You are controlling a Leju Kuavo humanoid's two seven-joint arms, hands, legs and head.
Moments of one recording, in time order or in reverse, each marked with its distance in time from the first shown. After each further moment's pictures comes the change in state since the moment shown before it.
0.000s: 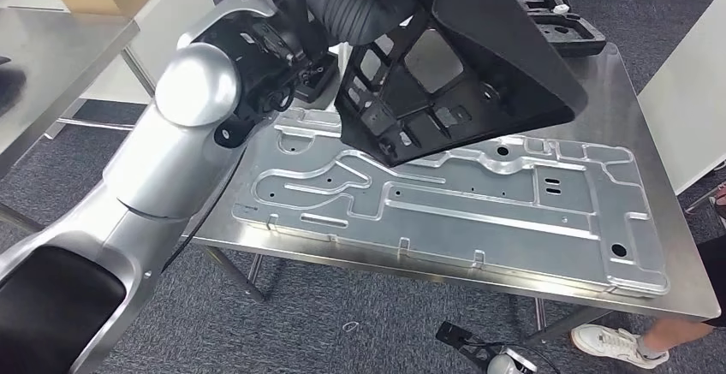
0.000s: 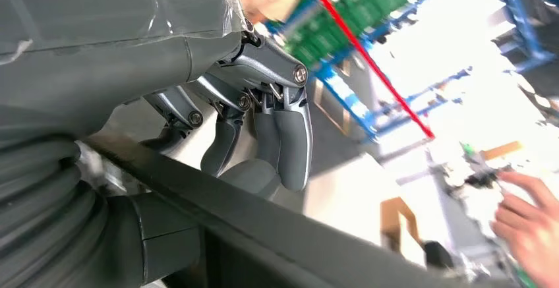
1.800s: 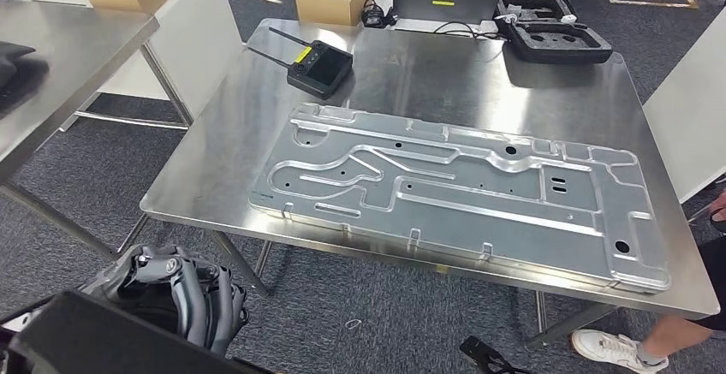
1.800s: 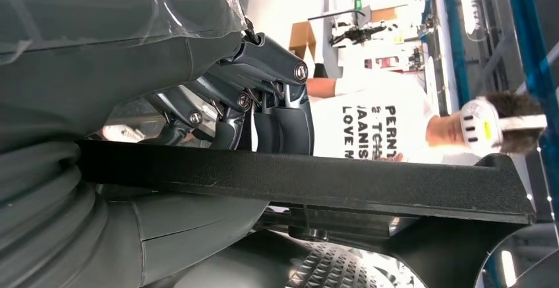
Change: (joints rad) left arm 0.947 0.453 0.222 -1.266 0.544 -0.134 0.169; right arm 0.099 -0.045 -0.102 0.001 -0.207 -0.060 -0.018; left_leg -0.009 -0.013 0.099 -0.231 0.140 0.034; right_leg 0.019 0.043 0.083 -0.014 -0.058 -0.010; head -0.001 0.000
